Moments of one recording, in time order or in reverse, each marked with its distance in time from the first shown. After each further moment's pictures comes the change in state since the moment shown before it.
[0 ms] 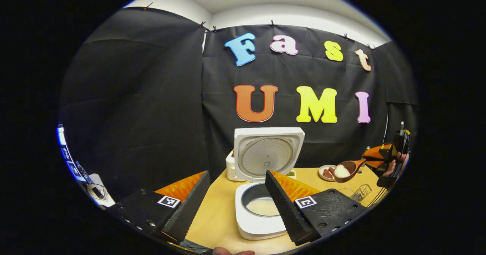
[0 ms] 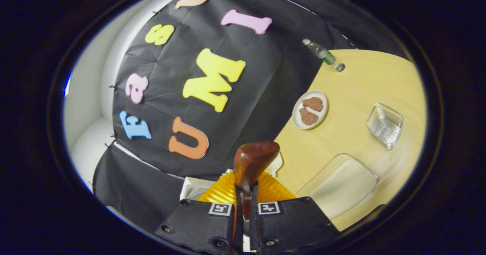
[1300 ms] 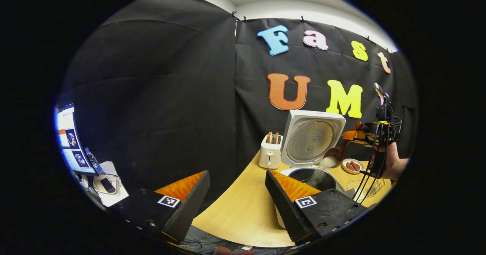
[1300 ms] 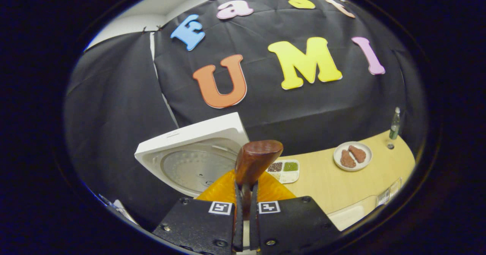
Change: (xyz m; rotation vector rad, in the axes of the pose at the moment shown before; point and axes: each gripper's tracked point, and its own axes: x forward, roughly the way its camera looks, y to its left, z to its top) left arm -0.007 0.110 -0.053 -0.068 0.080 0.100; right arm 0.129 0.084 -0.152 -0.923 0.049 -0.050
